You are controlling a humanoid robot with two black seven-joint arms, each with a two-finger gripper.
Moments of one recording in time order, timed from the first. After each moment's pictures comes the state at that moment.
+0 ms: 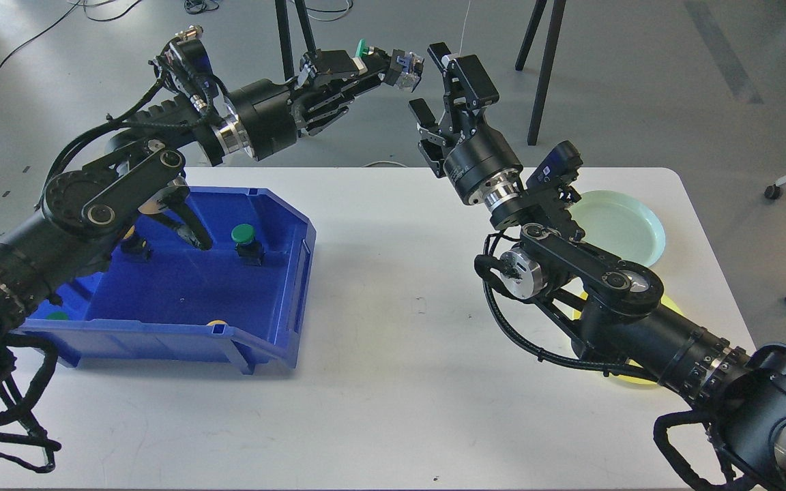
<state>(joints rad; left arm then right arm) -1.02 0.28 -0.56 -0.76 0.93 -0.49 -0.49 0.81 0.00 0.63 0.95 -0.57 -0.14 0.49</state>
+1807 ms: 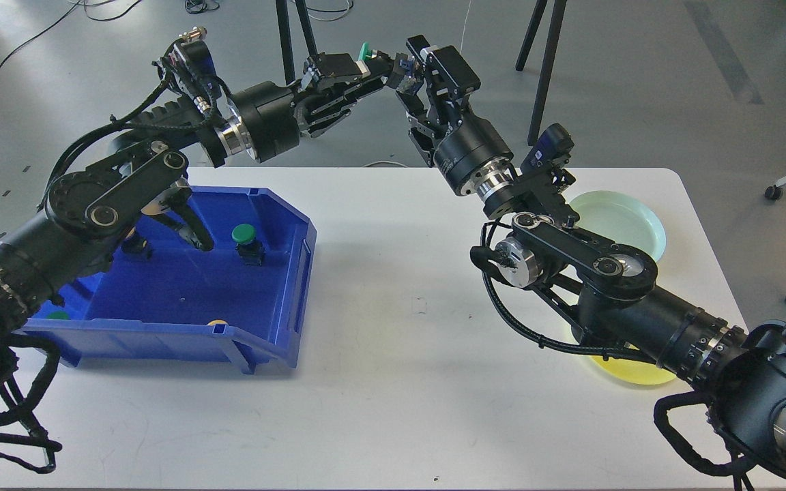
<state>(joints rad) -1.02 0.28 -0.55 -0.75 0.94 -0.49 -0.49 0.89 0.00 0.56 0.90 -0.57 -0.14 0.49</state>
